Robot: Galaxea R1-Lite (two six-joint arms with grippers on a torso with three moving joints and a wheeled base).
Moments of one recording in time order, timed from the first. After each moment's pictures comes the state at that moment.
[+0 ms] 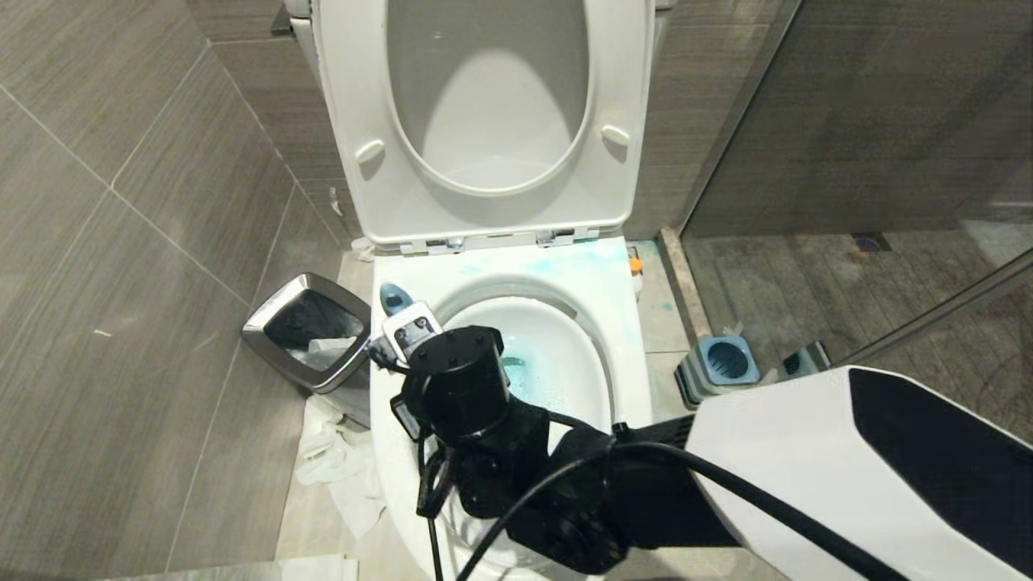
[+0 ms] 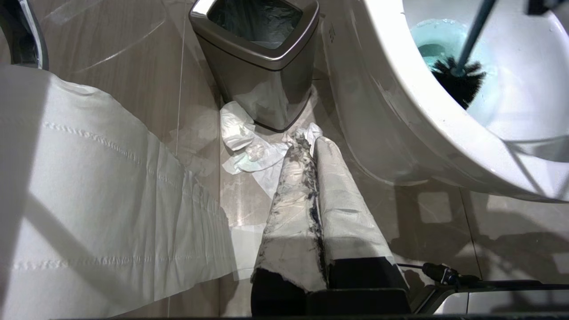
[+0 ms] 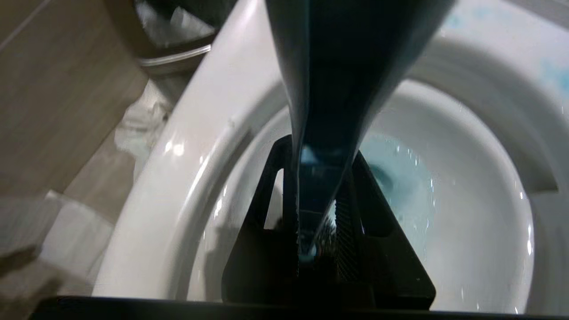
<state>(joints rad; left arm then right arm) 0.00 0.00 -0.01 0.03 0.00 0.01 1.02 2.31 -1.55 -0.56 -0.56 -0.15</state>
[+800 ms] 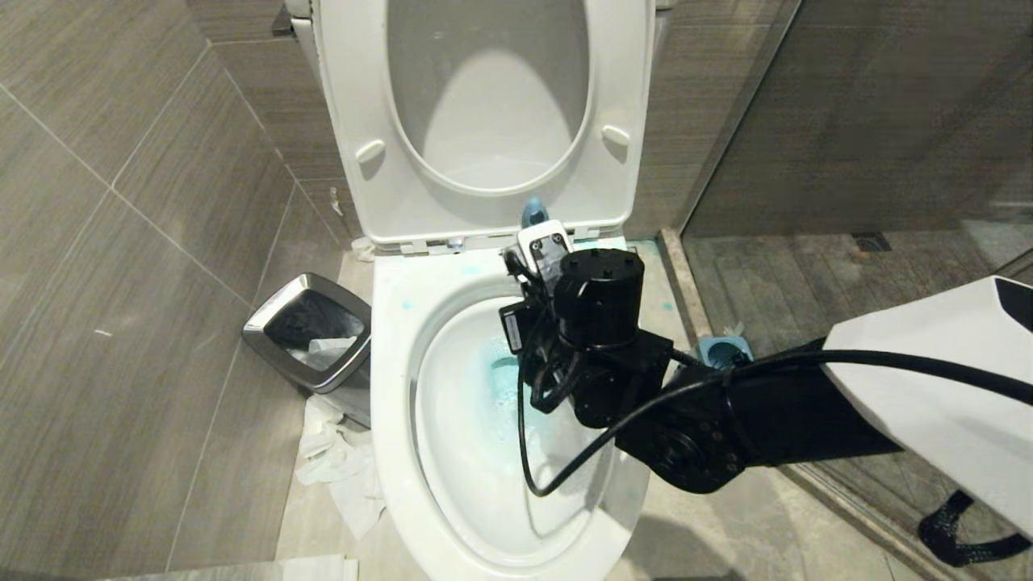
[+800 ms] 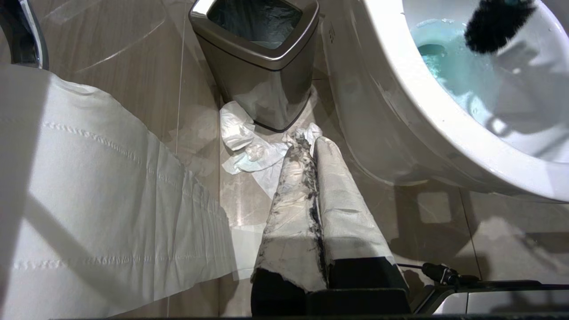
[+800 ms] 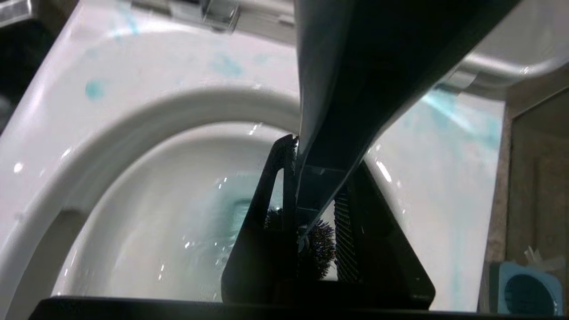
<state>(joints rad) 0.00 0.00 -0.01 0.03 0.00 0.01 0.81 2.16 -1.38 -0.78 -0.56 -0.18</state>
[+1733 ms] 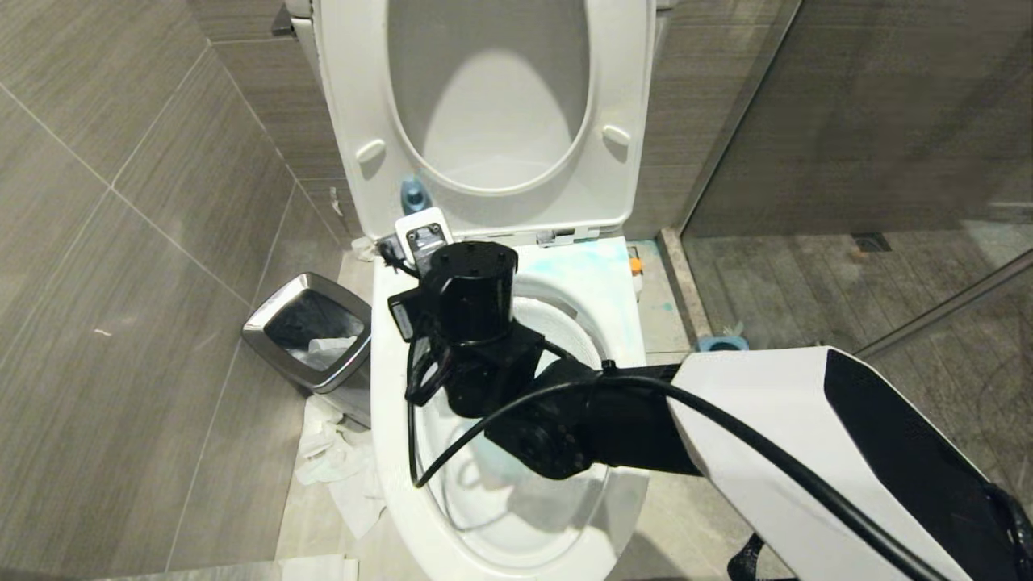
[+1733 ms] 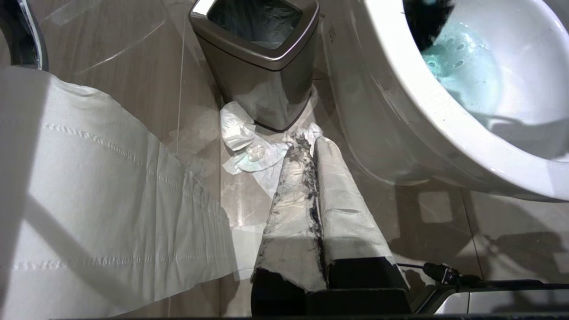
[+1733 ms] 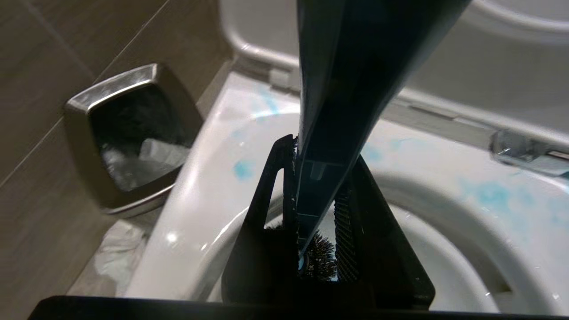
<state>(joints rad) 0.00 0.00 -0.01 0.03 0.00 0.01 0.95 2.44 -1.95 -0.60 -0.56 -0.21</state>
